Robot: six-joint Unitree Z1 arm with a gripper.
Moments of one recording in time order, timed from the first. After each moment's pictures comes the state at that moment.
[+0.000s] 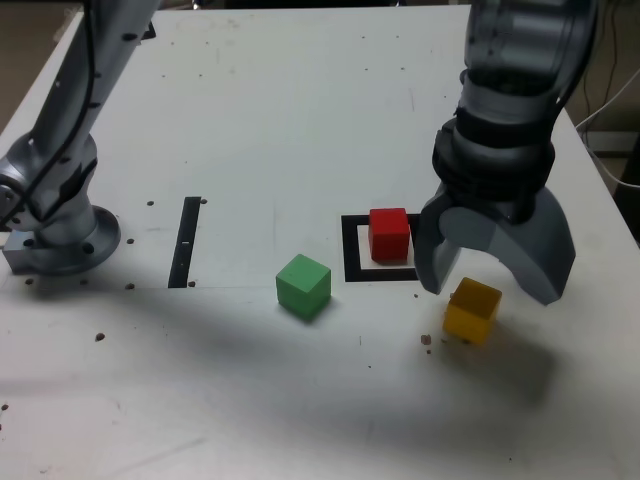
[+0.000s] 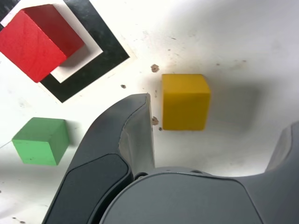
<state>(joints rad) -0.29 2.23 -1.95 1.33 0.01 0.23</state>
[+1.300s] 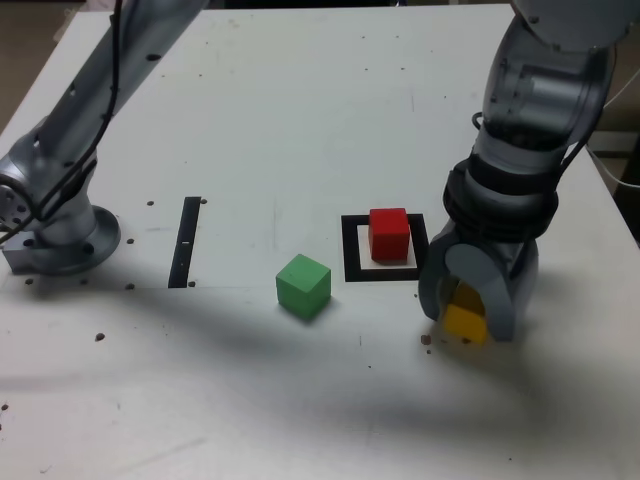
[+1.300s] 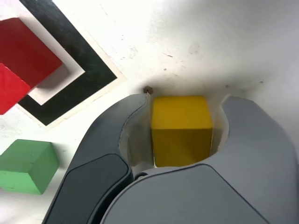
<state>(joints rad) -0.28 2.32 -1.95 1.29 0.00 0.27</state>
